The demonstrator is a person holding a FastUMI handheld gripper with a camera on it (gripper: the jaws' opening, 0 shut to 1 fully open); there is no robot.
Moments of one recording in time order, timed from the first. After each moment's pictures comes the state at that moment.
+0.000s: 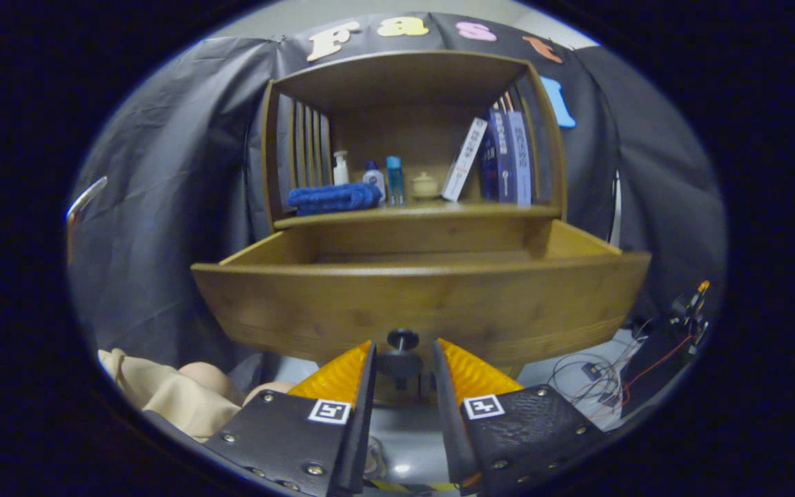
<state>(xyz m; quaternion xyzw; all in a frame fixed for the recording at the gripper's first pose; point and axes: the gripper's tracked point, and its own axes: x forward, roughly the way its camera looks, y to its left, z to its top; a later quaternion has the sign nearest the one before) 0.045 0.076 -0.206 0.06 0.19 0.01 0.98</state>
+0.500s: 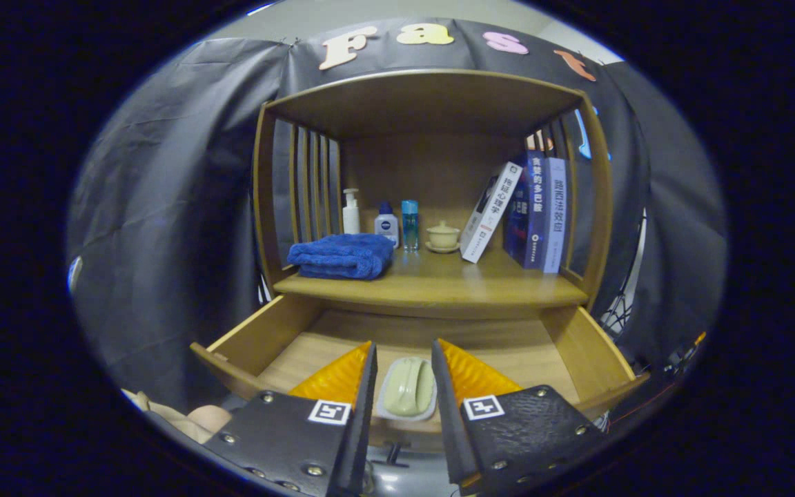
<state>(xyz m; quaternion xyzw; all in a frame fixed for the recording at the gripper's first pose) 0.158 0.083 -0.136 0.04 0.20 0.06 0.98</state>
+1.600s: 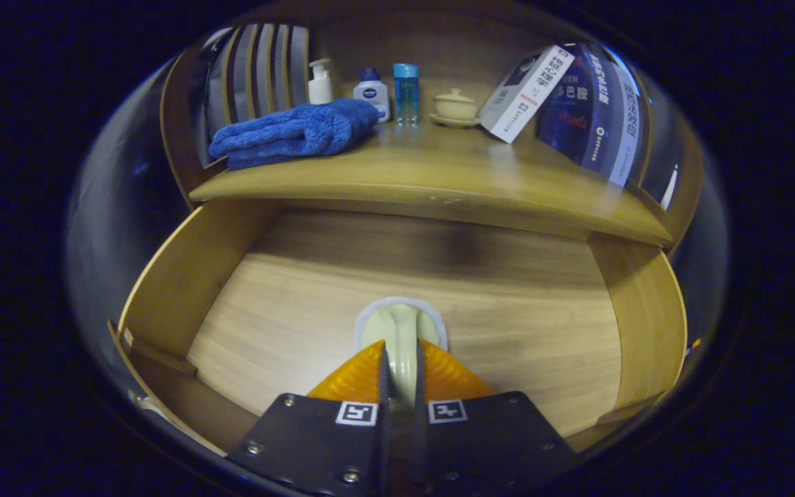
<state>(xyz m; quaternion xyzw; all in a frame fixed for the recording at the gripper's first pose) 0.205 0.087 -0.272 0.02 0.43 0.05 0.90</state>
